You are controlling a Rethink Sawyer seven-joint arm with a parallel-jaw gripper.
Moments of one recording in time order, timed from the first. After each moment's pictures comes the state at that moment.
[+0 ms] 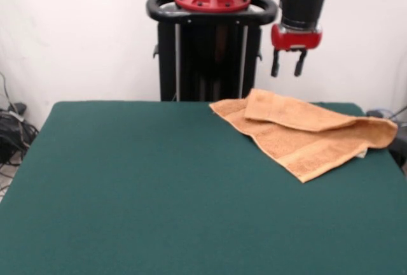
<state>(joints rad) 0.09 -0.74 -0.05 2.40 -0.10 -0.09 1.69</state>
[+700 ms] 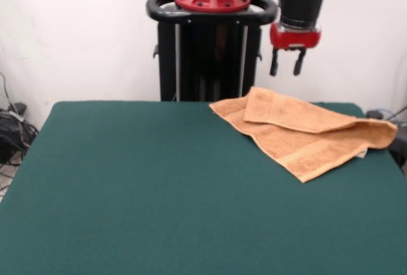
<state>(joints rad) 0.07 -0.75 -0.05 2.40 -0.10 -0.09 1.69</state>
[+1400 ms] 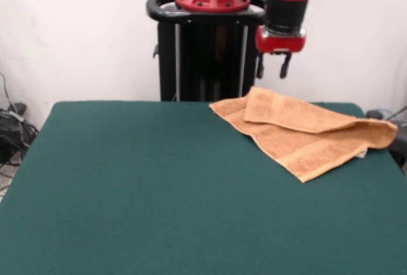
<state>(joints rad) -0.01 -0.69 -0.05 2.39 -0.15 -0.09 1.69</state>
